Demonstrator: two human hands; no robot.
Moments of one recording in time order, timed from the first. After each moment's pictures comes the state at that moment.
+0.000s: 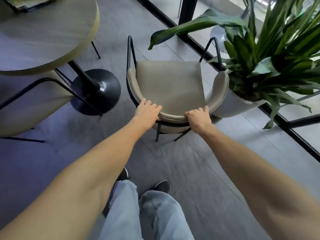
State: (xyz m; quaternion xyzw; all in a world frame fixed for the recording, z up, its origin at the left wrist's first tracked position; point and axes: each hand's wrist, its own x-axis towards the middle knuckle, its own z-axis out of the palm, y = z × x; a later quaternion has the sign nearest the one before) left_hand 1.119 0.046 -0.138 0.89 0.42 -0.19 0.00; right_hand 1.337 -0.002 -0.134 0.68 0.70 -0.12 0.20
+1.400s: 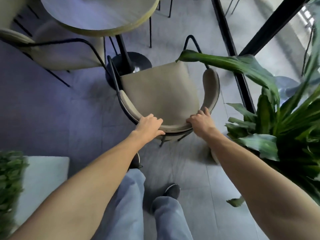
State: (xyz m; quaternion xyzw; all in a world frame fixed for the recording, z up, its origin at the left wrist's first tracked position) left_hand 1.251 0.031 -0.124 0.71 0.69 -0.13 0.10; right_hand 1.452 0.153 -0.137 0.37 0.90 -0.03 0.24
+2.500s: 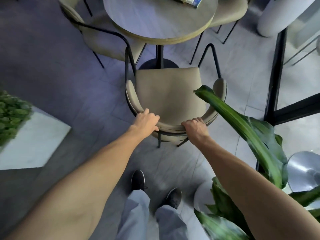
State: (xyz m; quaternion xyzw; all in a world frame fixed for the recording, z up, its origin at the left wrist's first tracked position) left_hand 1.253 0.137 -0.116 0.49 0.85 -0.08 0.18; right_hand 1.394 0.300 -0.143 0.19 0.97 -0.04 0.17
